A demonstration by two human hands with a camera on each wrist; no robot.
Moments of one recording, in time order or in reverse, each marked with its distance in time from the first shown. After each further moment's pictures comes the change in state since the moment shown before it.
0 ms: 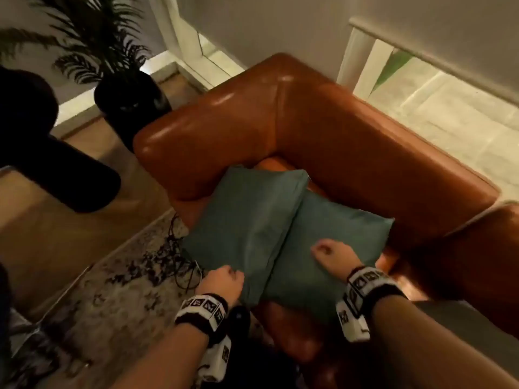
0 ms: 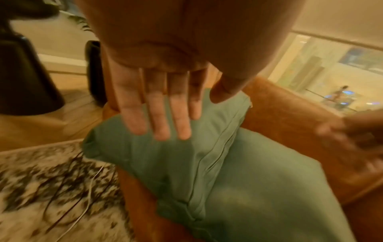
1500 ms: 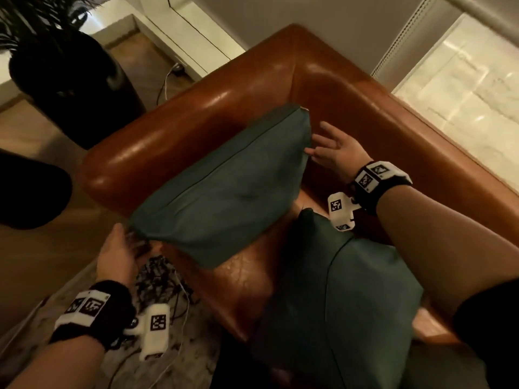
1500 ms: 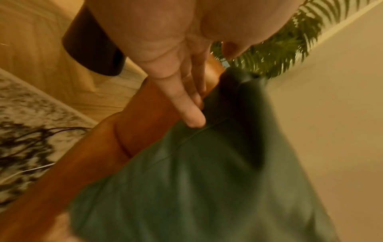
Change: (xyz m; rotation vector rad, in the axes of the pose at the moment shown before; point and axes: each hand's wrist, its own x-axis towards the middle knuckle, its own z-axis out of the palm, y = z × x) left_hand 0.226 -0.055 -0.200 -1.483 0.300 -0.282; right_hand 0.317 -0.144 -0.123 0.902 0.047 -0.052
